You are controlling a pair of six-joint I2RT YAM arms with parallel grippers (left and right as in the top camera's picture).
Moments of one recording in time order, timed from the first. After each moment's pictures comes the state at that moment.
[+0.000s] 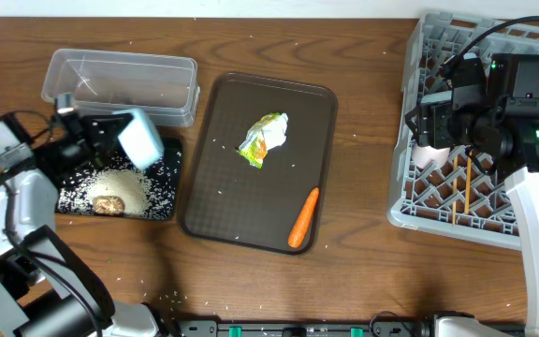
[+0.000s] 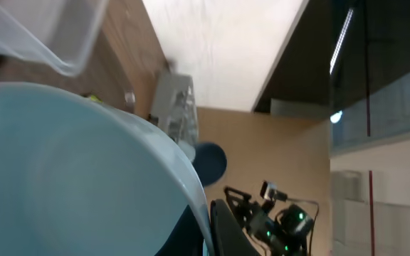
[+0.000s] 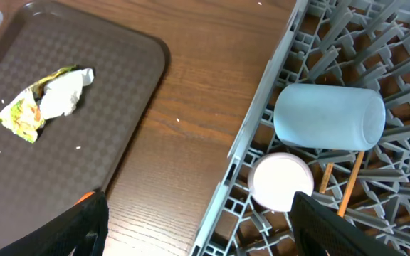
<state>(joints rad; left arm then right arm) 0.57 1.65 1.02 -0.28 1.46 -0.74 -0.02 1.39 1.41 -0.94 -0.22 -0.12</state>
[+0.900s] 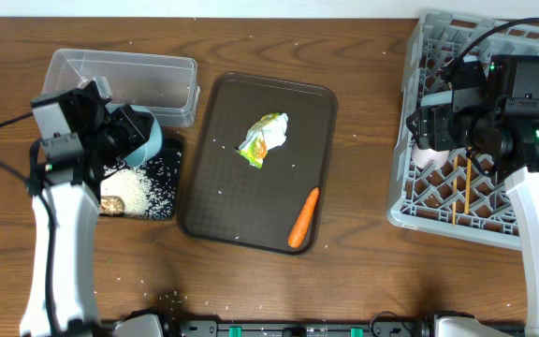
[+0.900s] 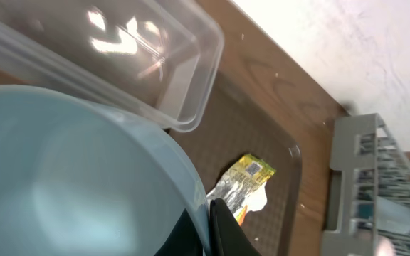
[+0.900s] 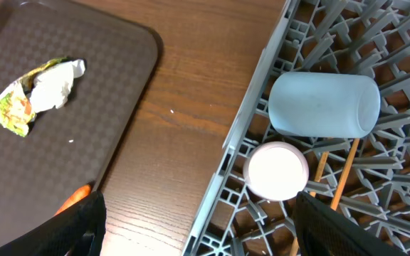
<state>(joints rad) 0.26 1.33 1.02 -0.45 0.54 -0.43 -0.02 1.39 1.41 -0.97 -0.19 -0.12</state>
